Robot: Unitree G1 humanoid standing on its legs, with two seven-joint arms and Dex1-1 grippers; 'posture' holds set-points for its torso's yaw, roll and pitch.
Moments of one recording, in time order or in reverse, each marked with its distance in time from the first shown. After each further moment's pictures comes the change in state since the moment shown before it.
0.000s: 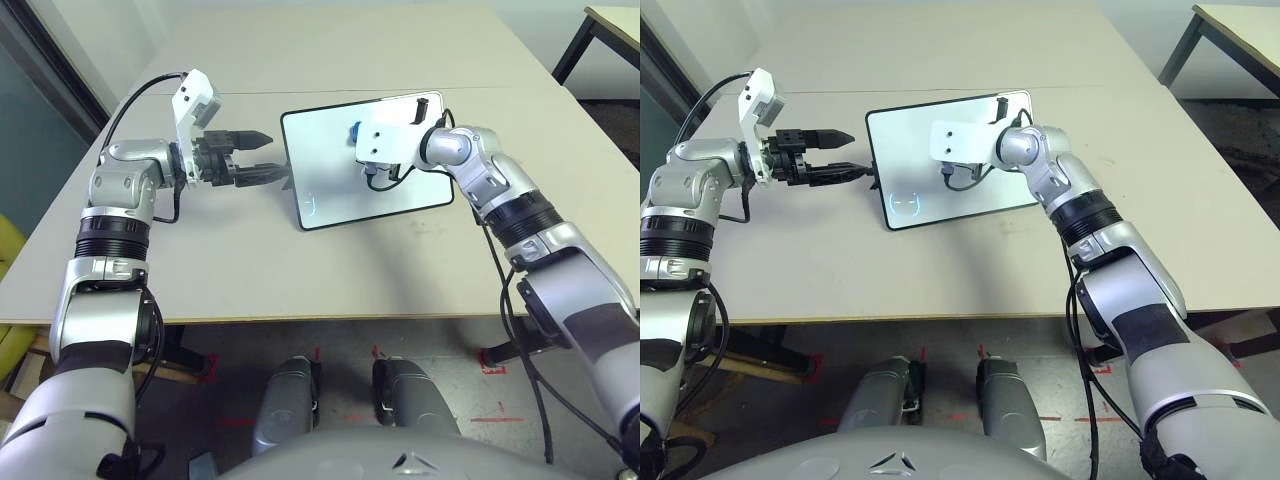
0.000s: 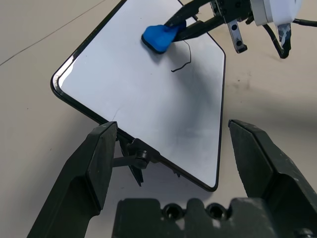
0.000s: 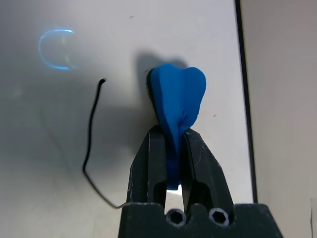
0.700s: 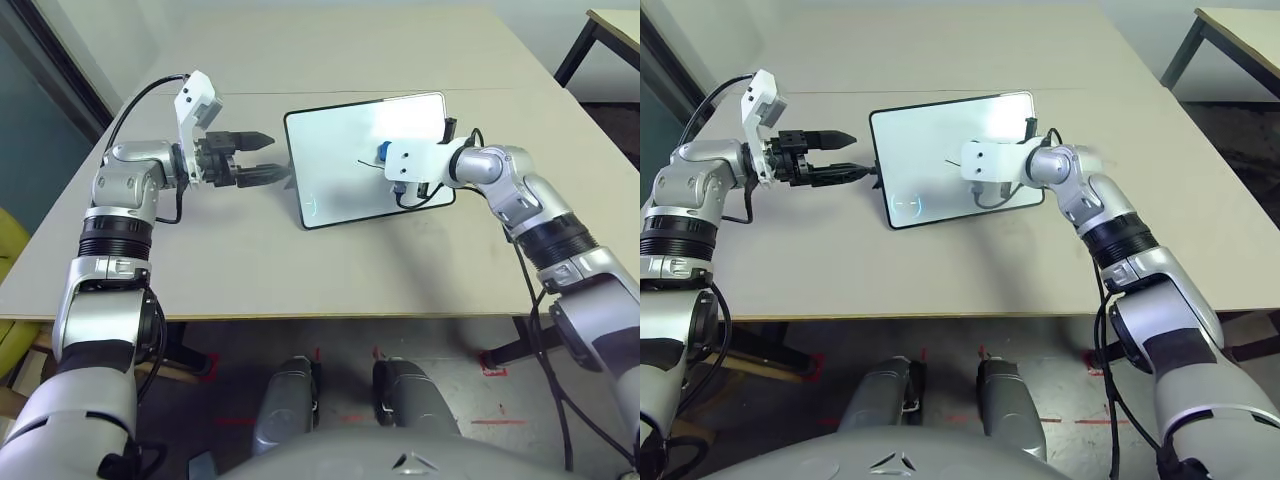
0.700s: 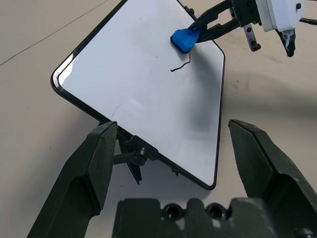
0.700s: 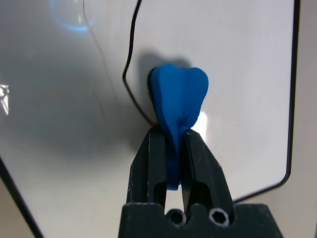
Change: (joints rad) left arm -0.007 -0.007 -0.001 0.021 0.001 -0.011 -0.002; right arm 0.128 -0.137 -0.019 -0.113 0.011 0.036 0.043
